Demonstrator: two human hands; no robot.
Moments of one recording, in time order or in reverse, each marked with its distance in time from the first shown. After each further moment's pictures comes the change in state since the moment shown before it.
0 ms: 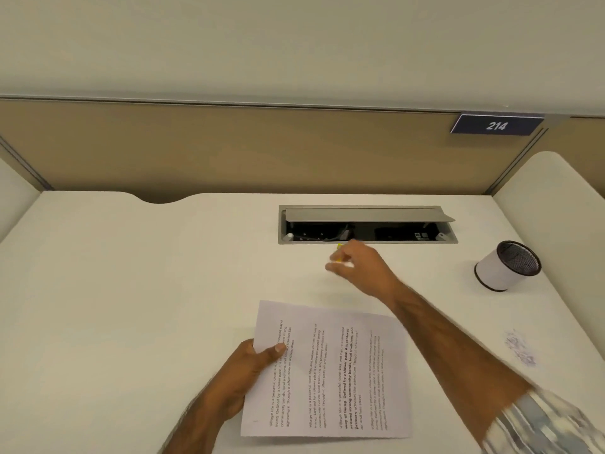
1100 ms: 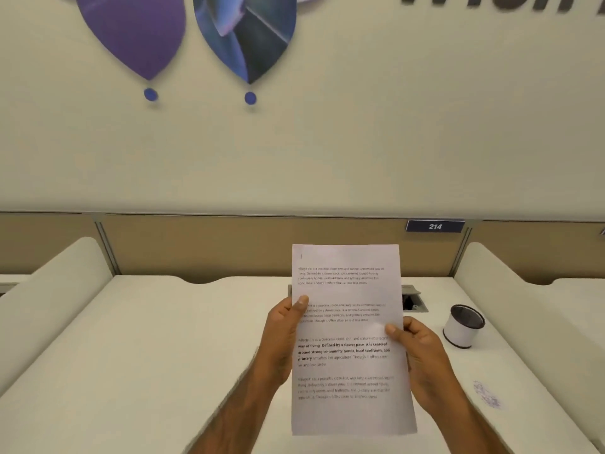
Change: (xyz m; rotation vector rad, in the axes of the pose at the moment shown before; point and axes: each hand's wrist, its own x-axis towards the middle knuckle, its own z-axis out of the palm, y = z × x) left_hand -0.140 0.112 0.107 -0.124 0.015 0.648; right_hand -0.248 -0.089 -0.085 1.145 0.329 0.082
